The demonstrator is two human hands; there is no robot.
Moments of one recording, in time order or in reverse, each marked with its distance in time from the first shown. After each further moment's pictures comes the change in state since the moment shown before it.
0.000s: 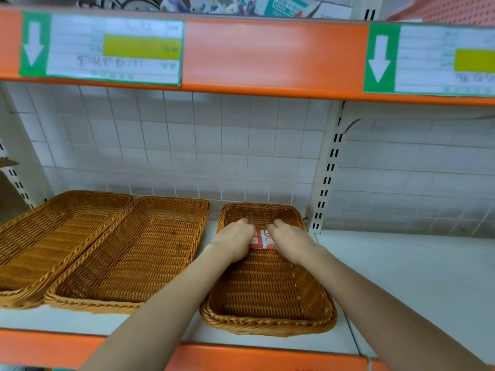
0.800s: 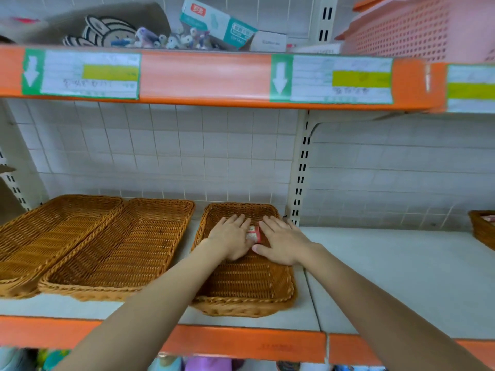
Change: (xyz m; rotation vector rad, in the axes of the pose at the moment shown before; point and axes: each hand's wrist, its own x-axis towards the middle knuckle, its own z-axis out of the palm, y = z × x) left_hand -0.012 0.041 -0.013 0.112 -0.156 -0.015; right_hand -0.053 0.022 -0.019 0.084 -0.153 0.013
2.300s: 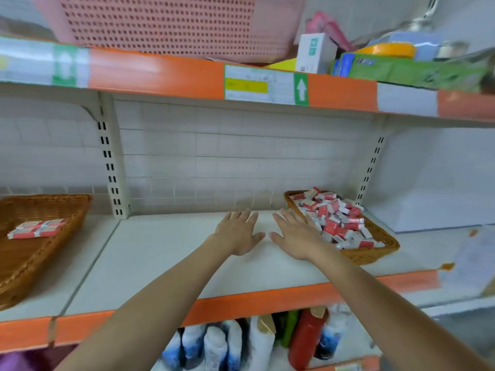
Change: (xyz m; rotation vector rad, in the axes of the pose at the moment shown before) left_hand 0.083 0.439 -0.046 -0.071 0.063 0.242; right_hand -0.255 0.384 0.027 -0.001 0.047 0.349
